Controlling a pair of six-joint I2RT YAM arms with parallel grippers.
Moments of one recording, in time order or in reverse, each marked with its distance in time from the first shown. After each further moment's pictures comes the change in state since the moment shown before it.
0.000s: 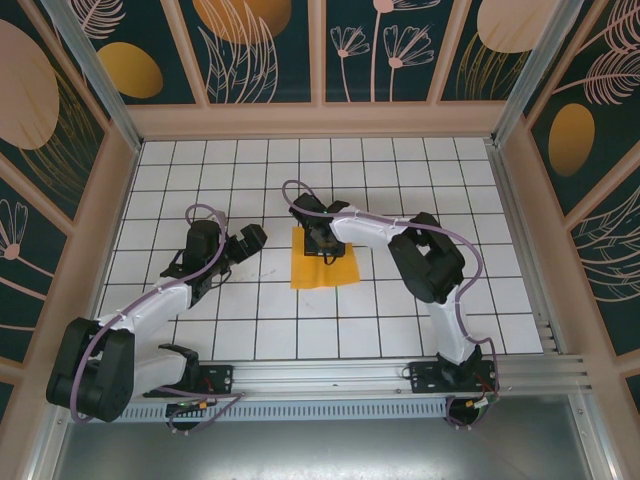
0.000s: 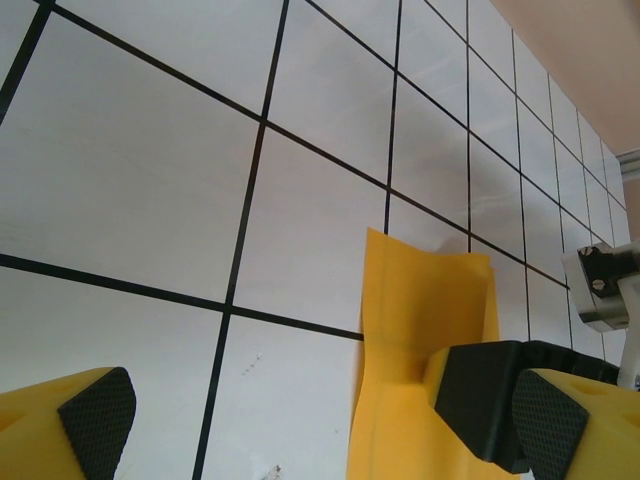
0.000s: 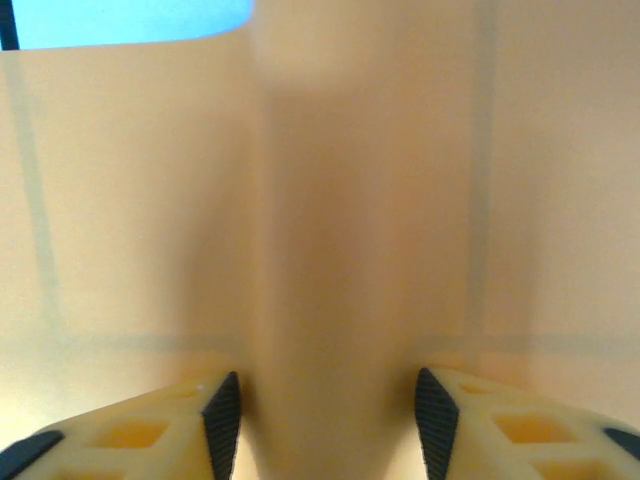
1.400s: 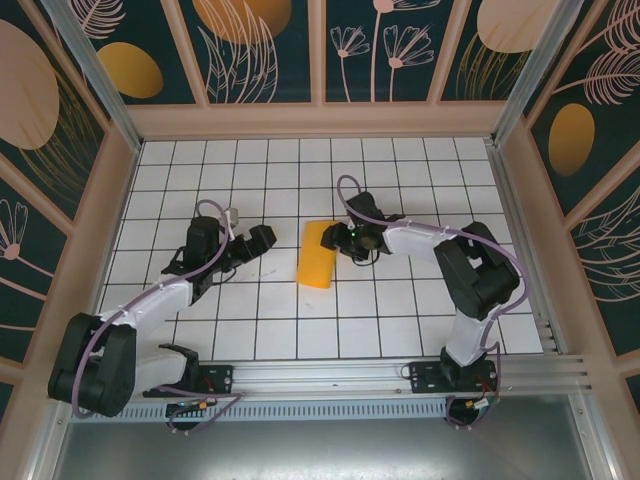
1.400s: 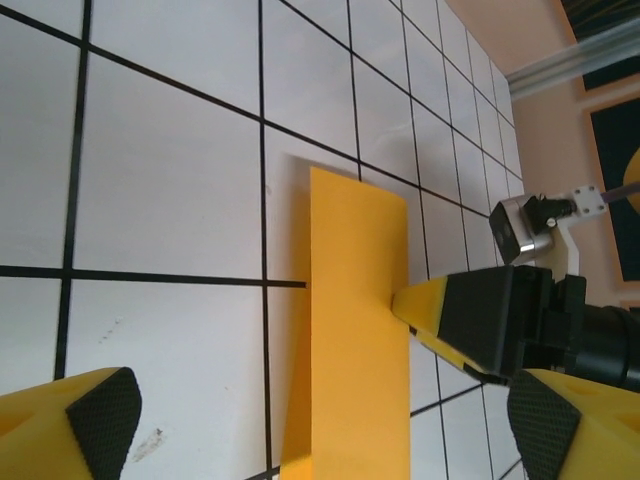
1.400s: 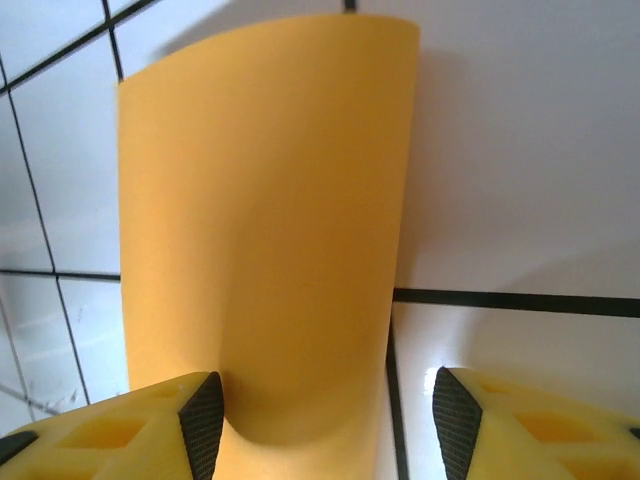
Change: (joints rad) left arm 0.000 0.033 0.020 0.065 0.264 0.011; right arm -0.213 -0.311 -0.480 0.476 -0.392 0.066
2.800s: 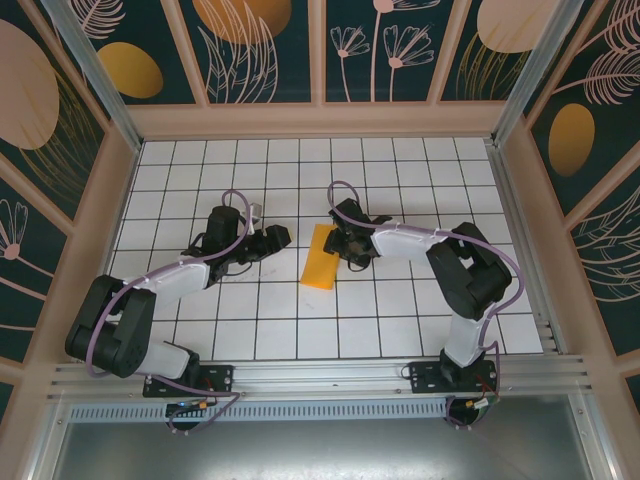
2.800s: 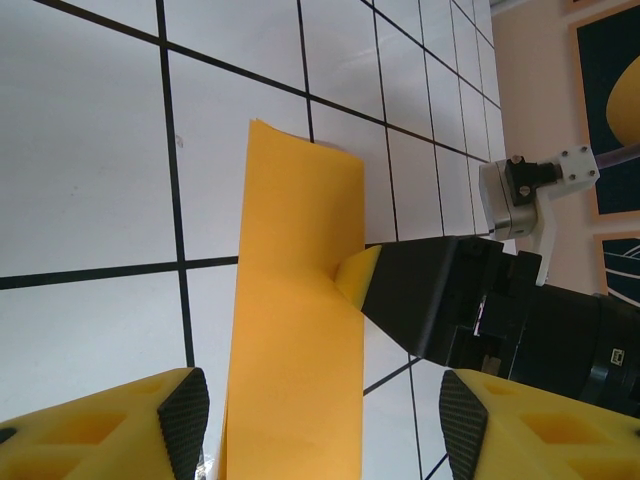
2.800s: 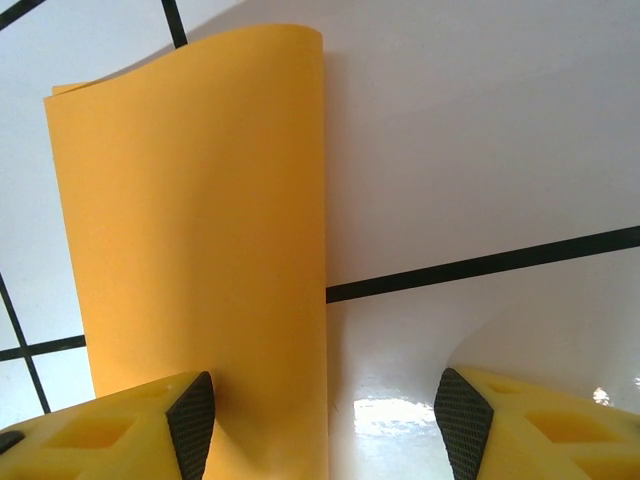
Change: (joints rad) left arm -0.077 0.203 0.117 0.037 0.093 -0.003; right arm 0.086 0.037 0.053 -0.149 0.285 0.120
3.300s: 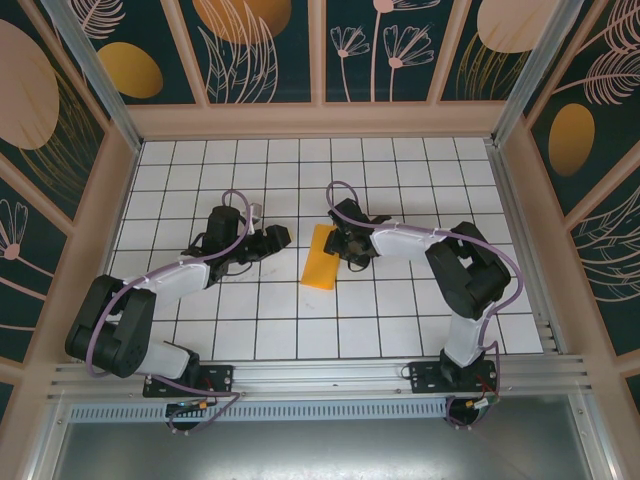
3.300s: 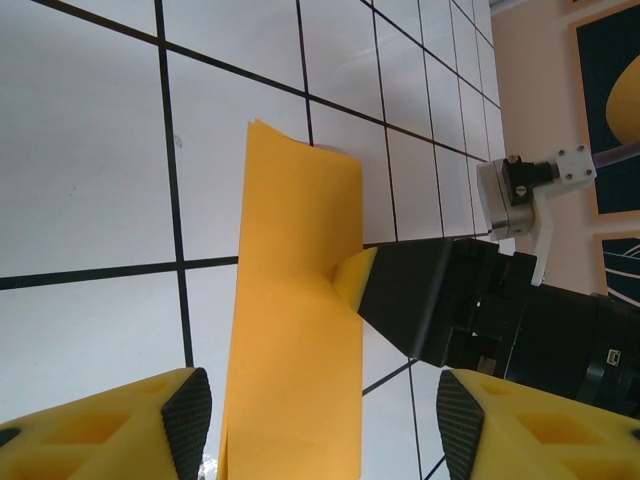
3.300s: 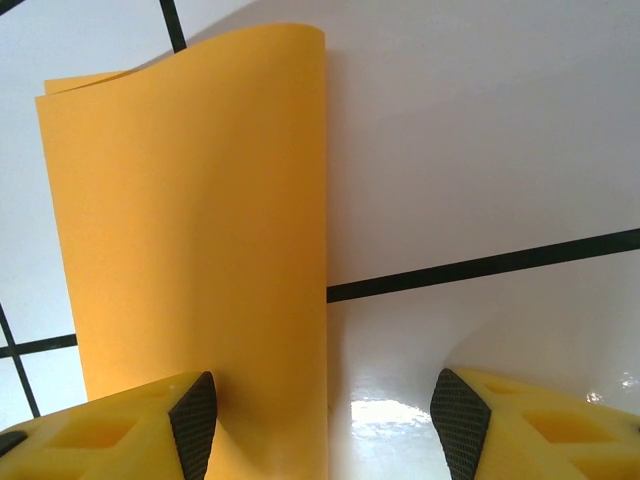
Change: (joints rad) left arm -0.001 0.000 0.003 0.000 0.000 0.000; right arm 0.001 0.007 0.007 -0.011 0.007 -0.011
